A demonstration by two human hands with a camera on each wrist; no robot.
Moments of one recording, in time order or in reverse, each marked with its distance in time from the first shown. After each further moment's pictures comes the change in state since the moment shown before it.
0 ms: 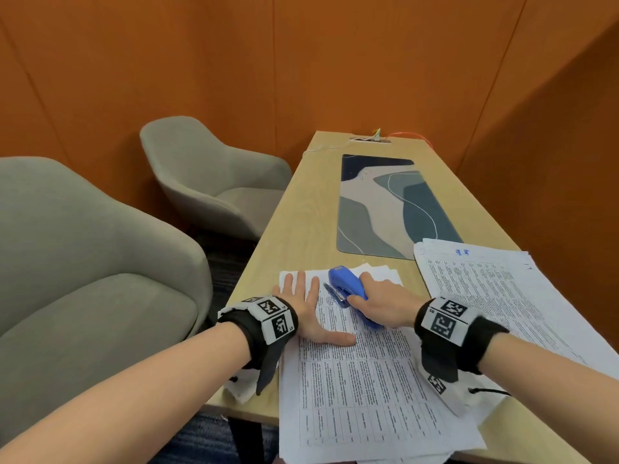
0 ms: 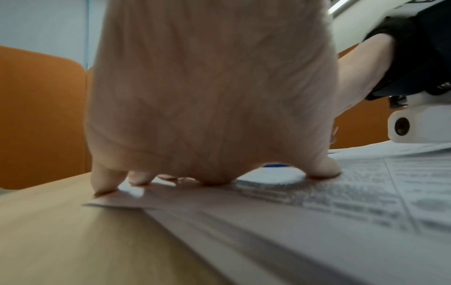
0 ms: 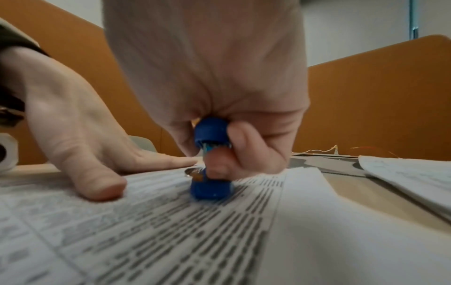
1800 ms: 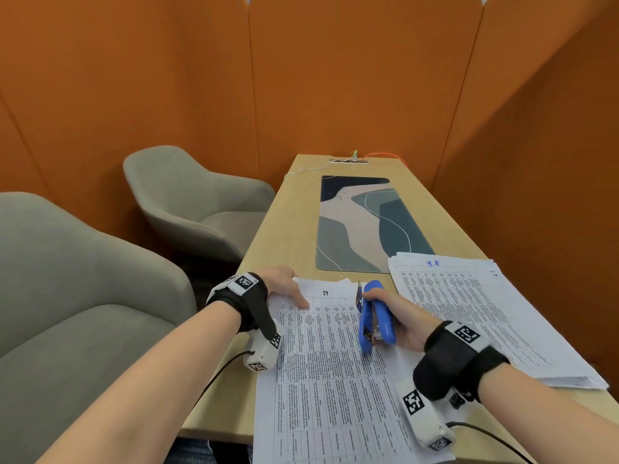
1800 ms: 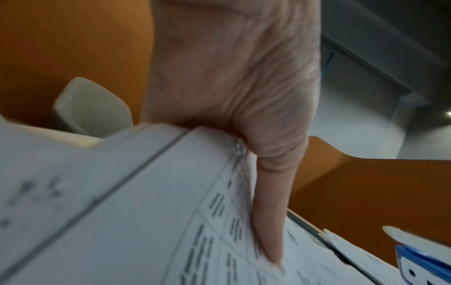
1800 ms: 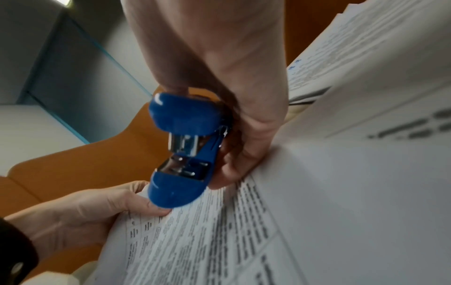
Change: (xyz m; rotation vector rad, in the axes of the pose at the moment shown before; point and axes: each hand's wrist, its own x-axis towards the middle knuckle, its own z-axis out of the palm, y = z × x) left_hand 0.025 -0.009 -0.068 -0.673 -0.010 0.068; right_hand -0.016 0.053 0.001 1.451 -0.014 0.327
